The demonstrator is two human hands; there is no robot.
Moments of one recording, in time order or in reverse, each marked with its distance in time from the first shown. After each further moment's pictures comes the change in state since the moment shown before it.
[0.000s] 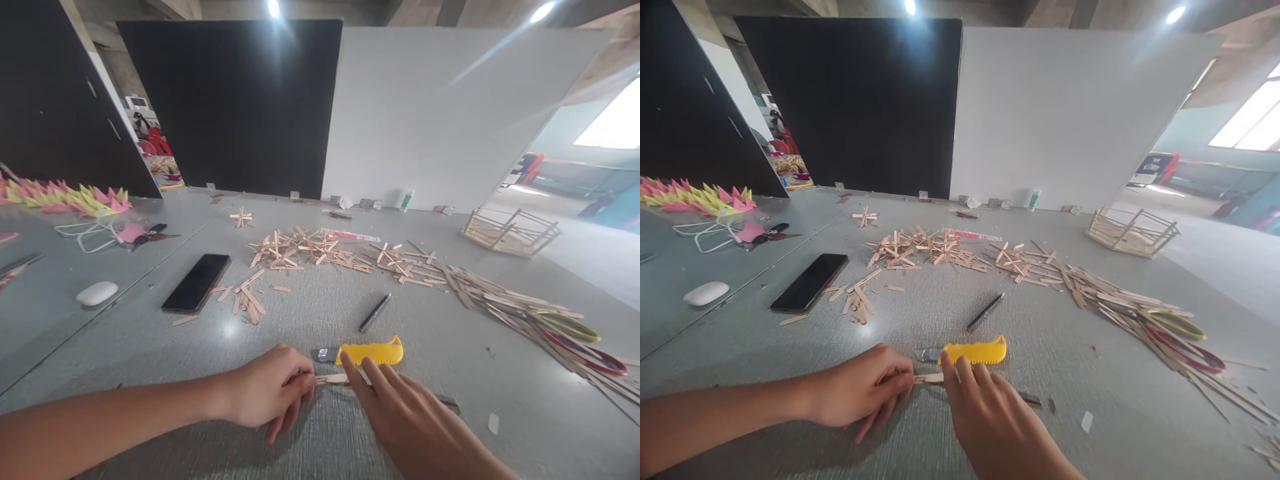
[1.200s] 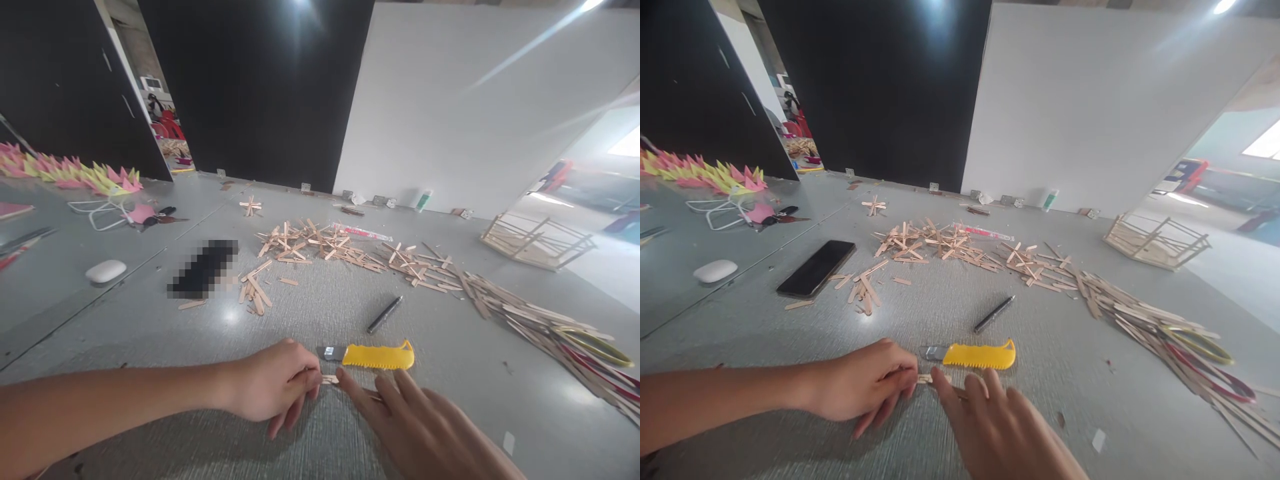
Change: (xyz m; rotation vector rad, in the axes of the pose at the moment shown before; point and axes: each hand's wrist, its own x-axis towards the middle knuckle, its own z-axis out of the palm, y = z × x) left_hand -0.003 0.004 -0.003 -0.012 -0.025 0.020; right_hand -0.002 0.009 -0.020 -0.049 -0.086 -0.148
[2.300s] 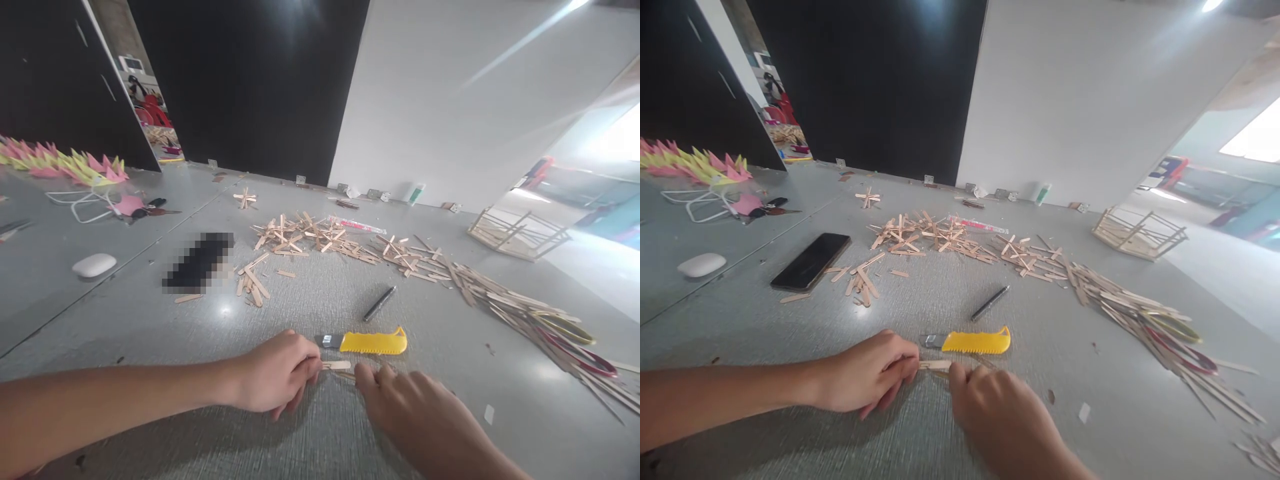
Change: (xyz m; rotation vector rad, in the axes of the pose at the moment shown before) left_hand 0.002 -0.008 0.006 0.053 0.097 0.073; right_hand 0.010 -0.011 0.014 -0.002 -0.127 0.094
